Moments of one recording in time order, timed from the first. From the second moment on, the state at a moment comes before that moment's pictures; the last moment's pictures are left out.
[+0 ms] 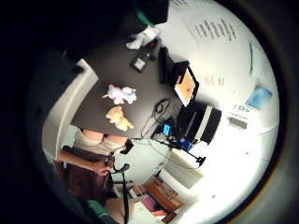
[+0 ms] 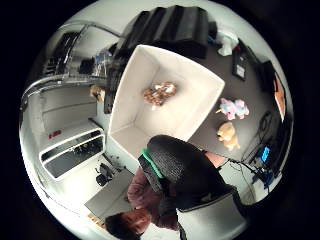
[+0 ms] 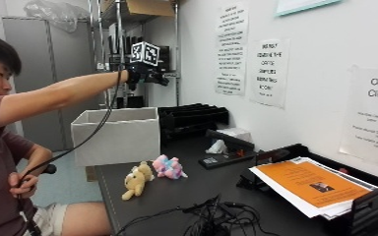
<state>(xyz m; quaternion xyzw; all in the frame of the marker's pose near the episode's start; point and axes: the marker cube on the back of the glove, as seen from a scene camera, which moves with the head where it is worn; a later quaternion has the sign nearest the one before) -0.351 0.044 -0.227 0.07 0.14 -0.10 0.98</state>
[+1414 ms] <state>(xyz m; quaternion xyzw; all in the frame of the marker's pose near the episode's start) -0.204 -0.018 -0.178 0.20 0.02 -0.07 0.98</state>
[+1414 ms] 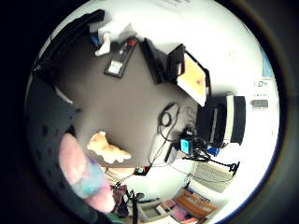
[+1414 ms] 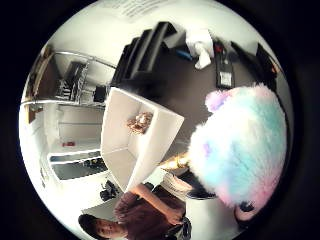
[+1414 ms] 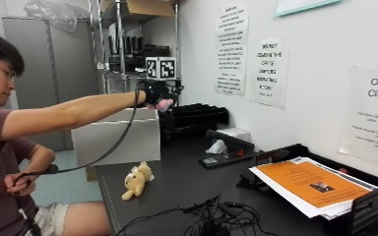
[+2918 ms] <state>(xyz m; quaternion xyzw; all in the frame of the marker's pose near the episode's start) -0.541 0.070 -0.111 -0.11 0.21 -0.23 0.94</state>
